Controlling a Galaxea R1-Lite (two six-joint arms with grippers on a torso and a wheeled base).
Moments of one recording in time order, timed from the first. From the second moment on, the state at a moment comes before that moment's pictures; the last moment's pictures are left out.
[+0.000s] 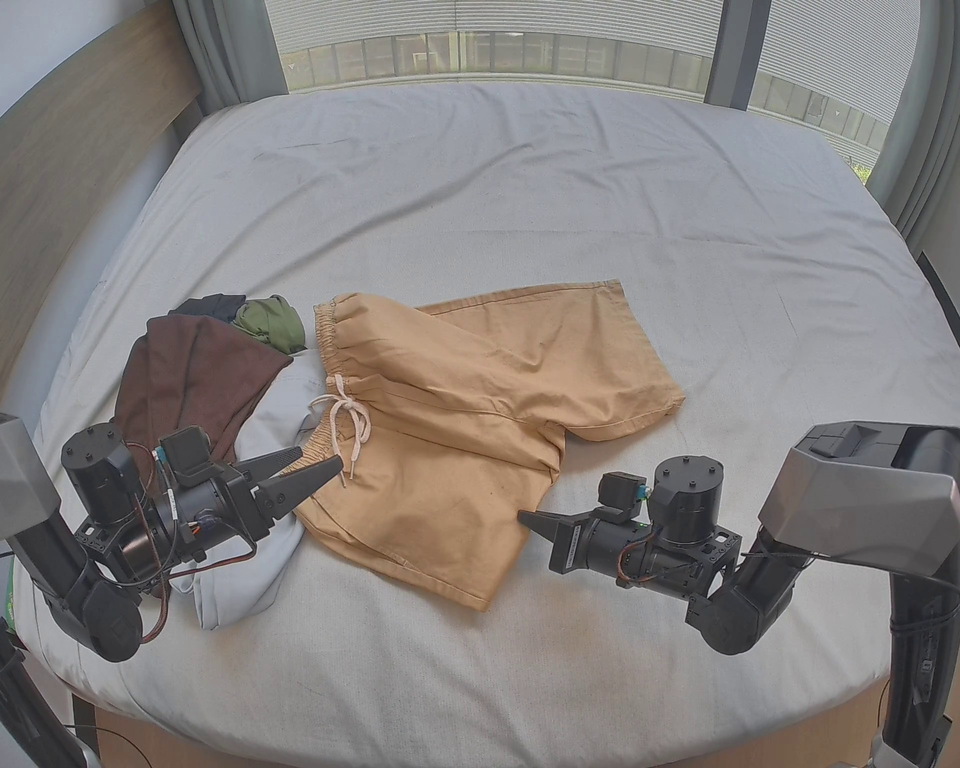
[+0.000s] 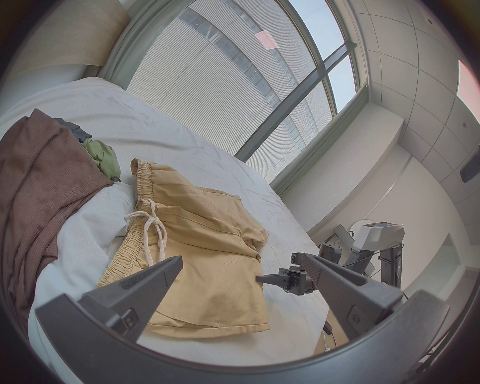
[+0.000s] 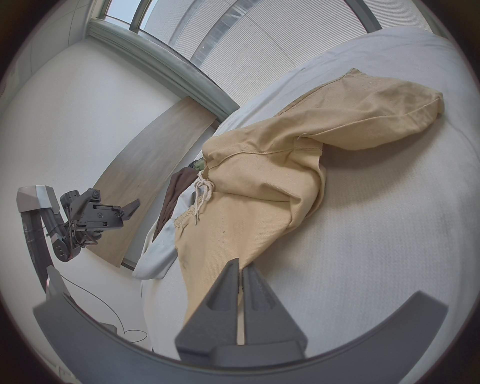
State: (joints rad) left arm -0.13 1.92 -0.34 -1.54 -0.66 -0.40; right arm 0.57 2.32 -0.78 -1.31 0.28 0.44
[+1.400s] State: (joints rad) left arm -0.14 1.92 -0.34 -1.55 -0.66 -0.40; right arm 0.58 2.35 -1.12 -1.20 0.29 0.50
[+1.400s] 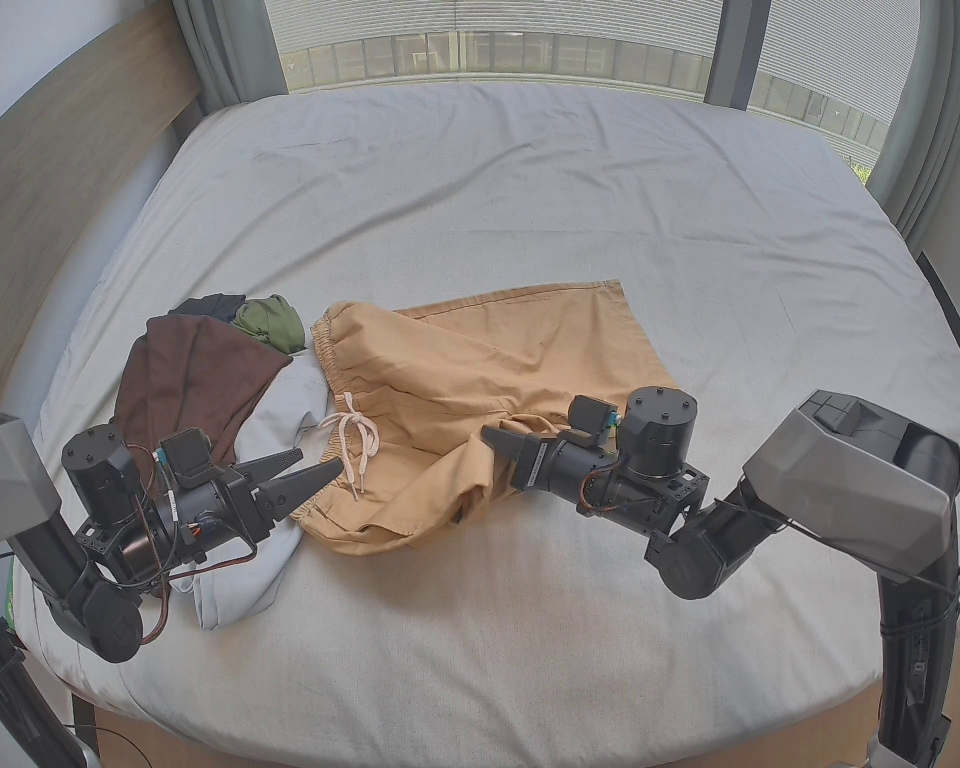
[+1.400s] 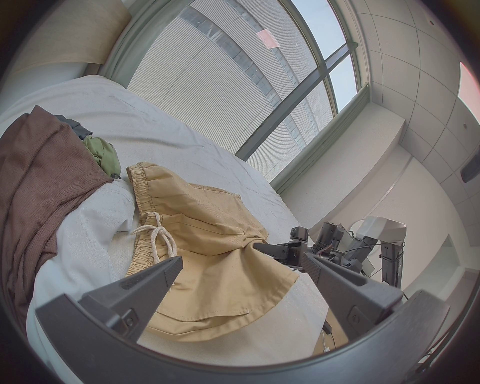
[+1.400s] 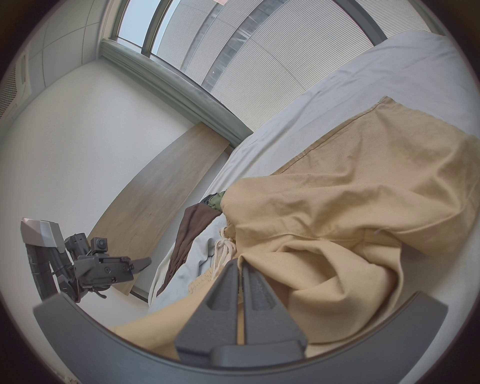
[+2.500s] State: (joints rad) left arm -0.16 1.92 -0.34 -1.55 -0.66 -0.40; right arm 0.59 2.54 -1.49 -1.05 0.20 0.51
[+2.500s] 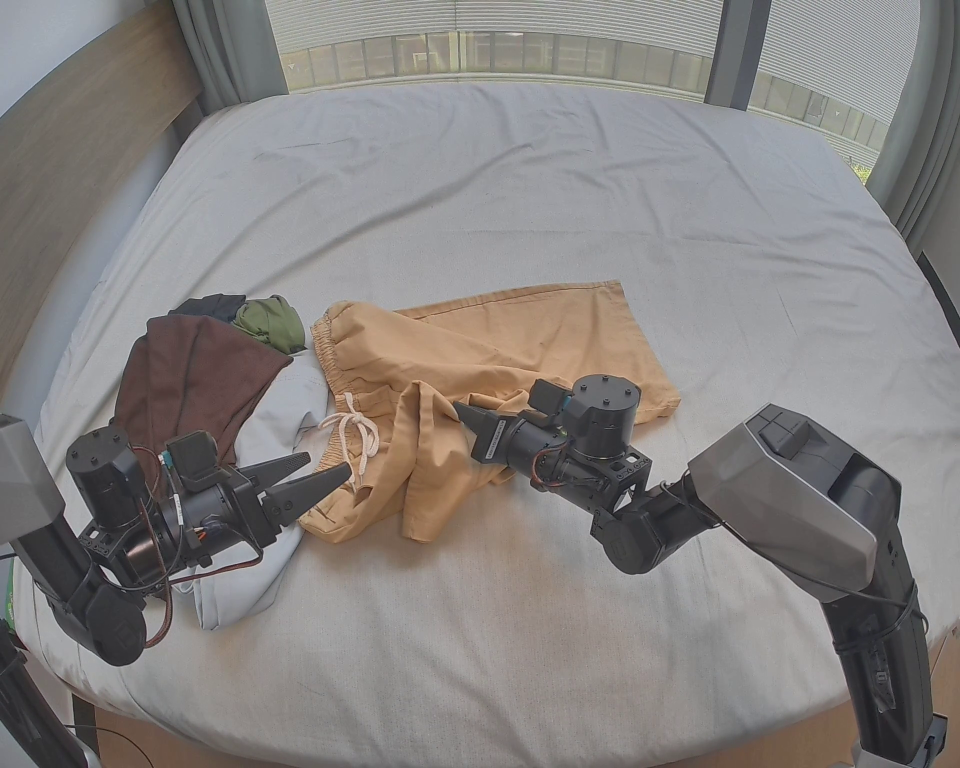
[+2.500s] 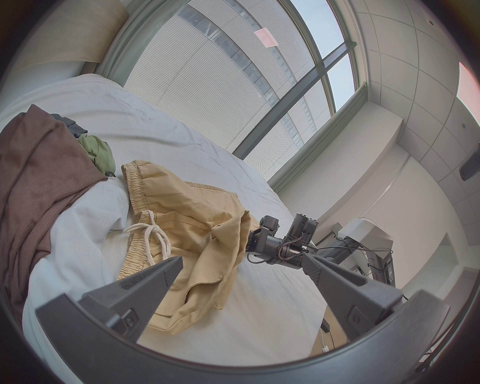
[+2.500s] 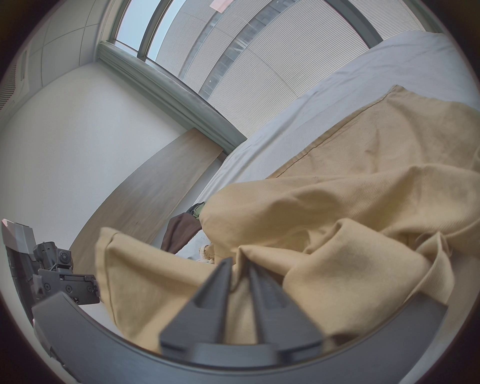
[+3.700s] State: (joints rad) left arm -0.16 1.95 -0.34 -1.55 -0.66 -0.38; right arm 0.56 2.21 -0.83 -1.21 0.07 0.50
